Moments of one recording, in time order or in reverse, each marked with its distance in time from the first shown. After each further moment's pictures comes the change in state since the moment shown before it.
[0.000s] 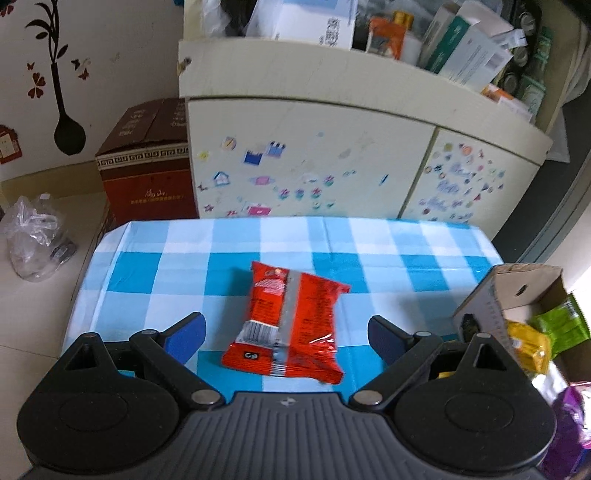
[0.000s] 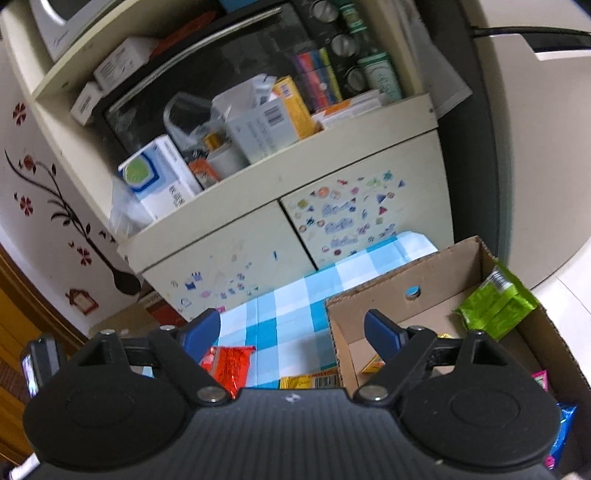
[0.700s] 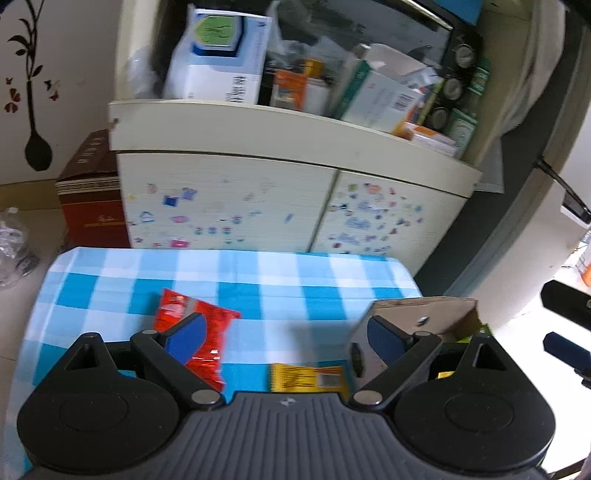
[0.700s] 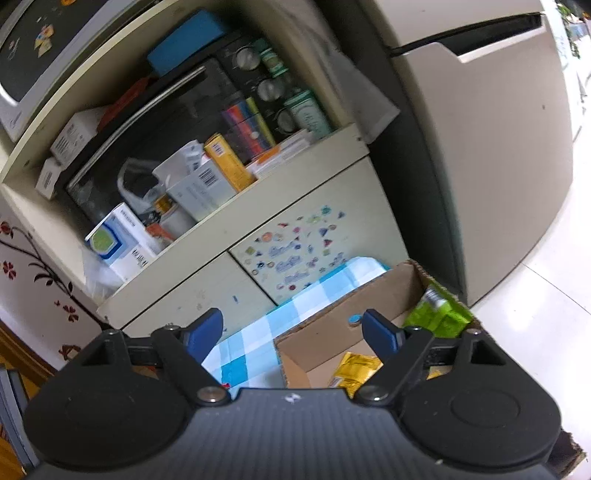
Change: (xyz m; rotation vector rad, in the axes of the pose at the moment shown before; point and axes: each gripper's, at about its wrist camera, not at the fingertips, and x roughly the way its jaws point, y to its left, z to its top) left arm -0.055 -0.066 0.014 -0.025 -0.075 -0.126; right arm -0.036 -0.051 0.025 0.168 -0.088 -0.042
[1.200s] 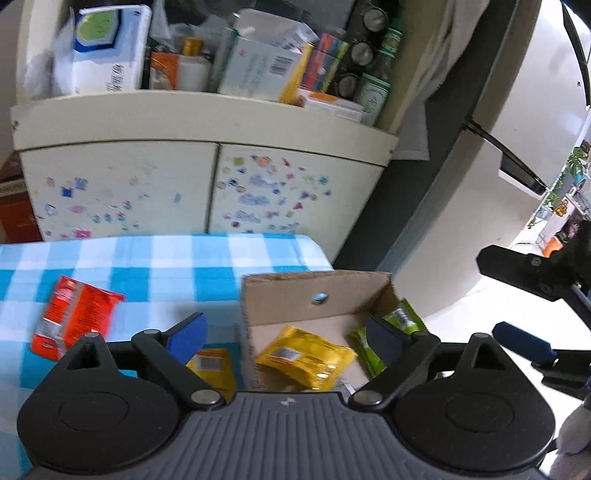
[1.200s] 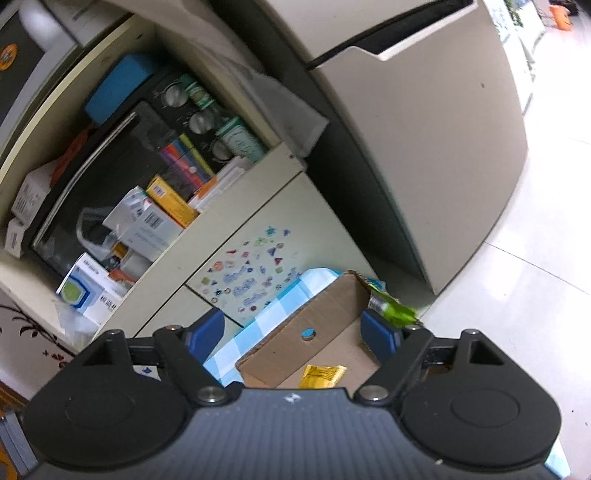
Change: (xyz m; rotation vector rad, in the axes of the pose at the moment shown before) left arm 0.008 -0.087 -0.018 0.070 0.024 -0.149; right arm -0.019 -0.044 0.015 0.154 -0.035 -0.076
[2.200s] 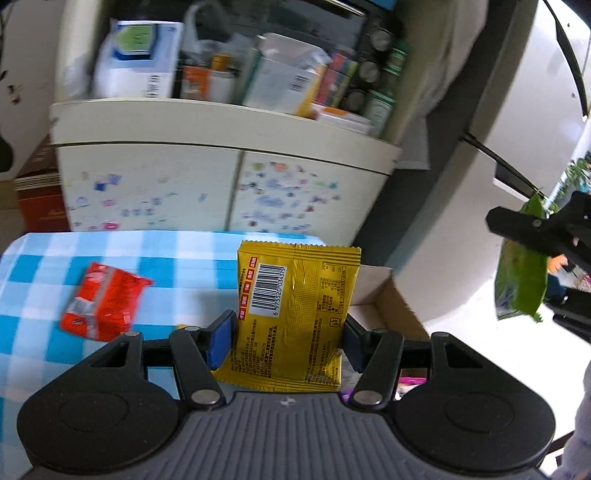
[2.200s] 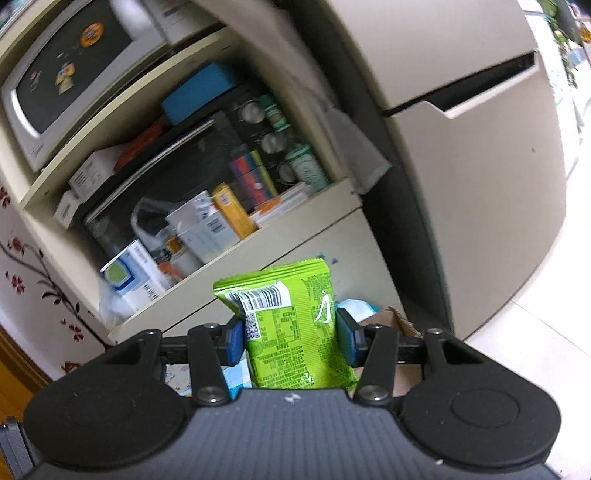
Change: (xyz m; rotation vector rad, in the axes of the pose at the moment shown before) left arm -0.033 0.001 -0.020 -0.019 -0.025 0.003; right arm -0.032 0.022 0.002 -0.146 -0.081 0.073
